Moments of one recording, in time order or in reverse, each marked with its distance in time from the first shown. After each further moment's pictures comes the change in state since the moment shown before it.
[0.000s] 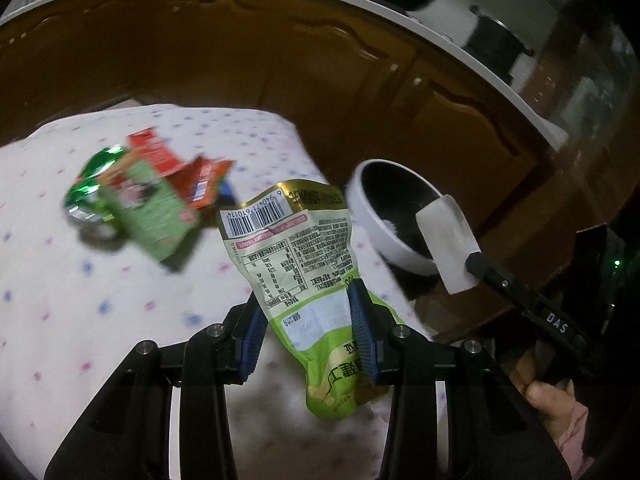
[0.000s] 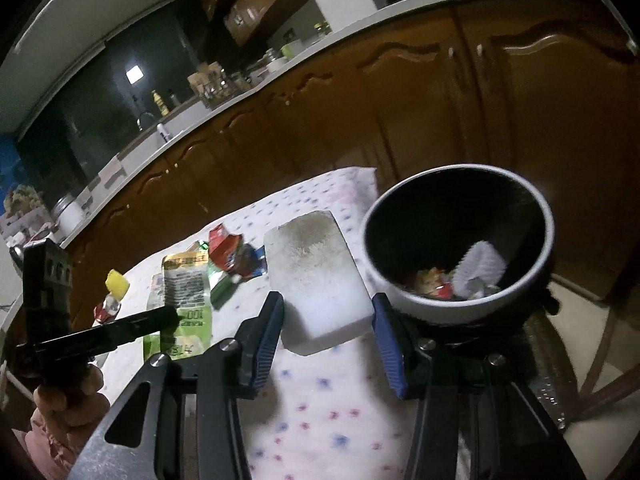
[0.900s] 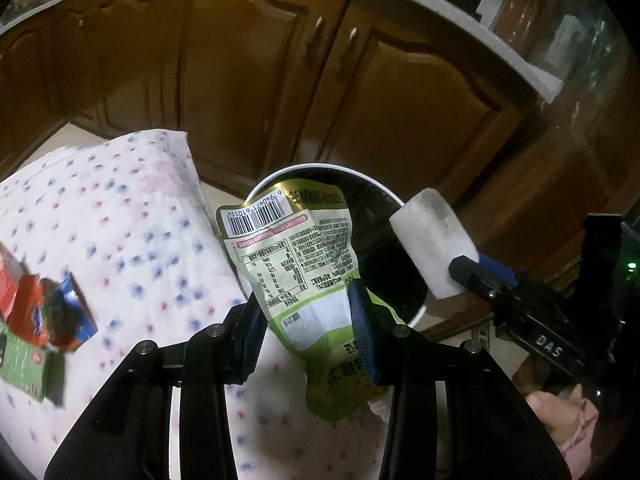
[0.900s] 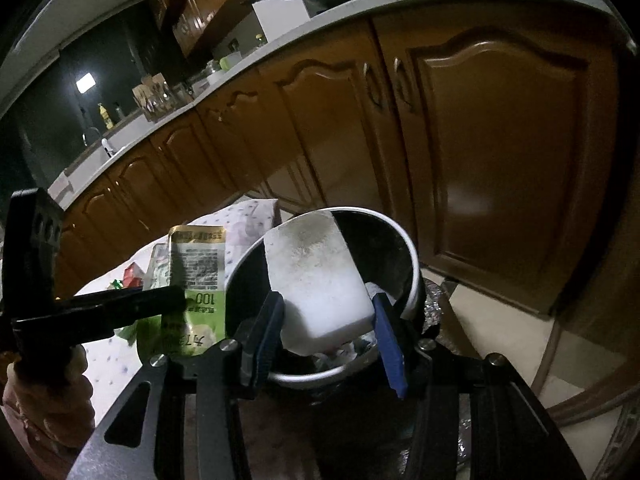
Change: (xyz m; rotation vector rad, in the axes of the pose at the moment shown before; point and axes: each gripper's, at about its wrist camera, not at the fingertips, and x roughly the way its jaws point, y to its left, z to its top) left arm 0.120 -0.099 0.078 0.176 0.139 -0.052; right arm 0.002 -0.083 0.047 0.023 0.001 -0.185
